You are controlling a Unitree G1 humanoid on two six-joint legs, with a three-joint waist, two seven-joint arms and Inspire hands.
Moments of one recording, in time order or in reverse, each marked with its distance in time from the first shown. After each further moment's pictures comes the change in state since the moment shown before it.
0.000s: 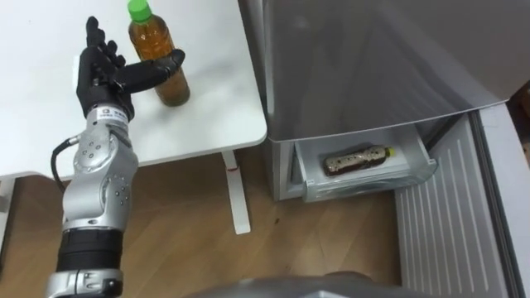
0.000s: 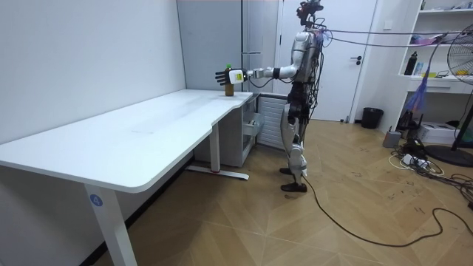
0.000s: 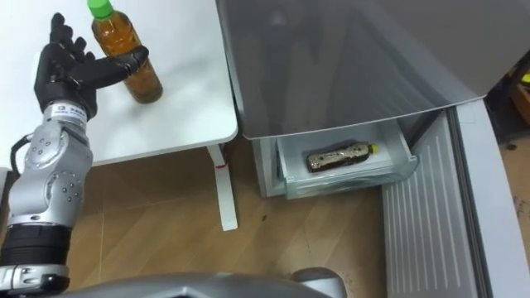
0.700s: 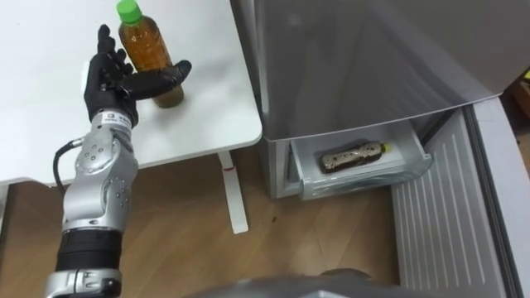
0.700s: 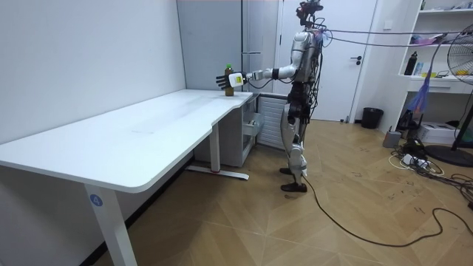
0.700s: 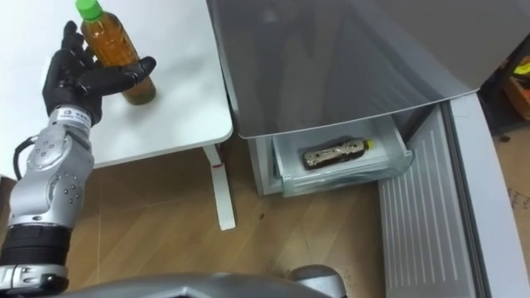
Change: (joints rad) left arm -0.001 0.014 -0.001 0.059 0.031 0.030 -0.060; right arm -0.006 -0.006 -0.003 0.001 -0.034 0.002 0.000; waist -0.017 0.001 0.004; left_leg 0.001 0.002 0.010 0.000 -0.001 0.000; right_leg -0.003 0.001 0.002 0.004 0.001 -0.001
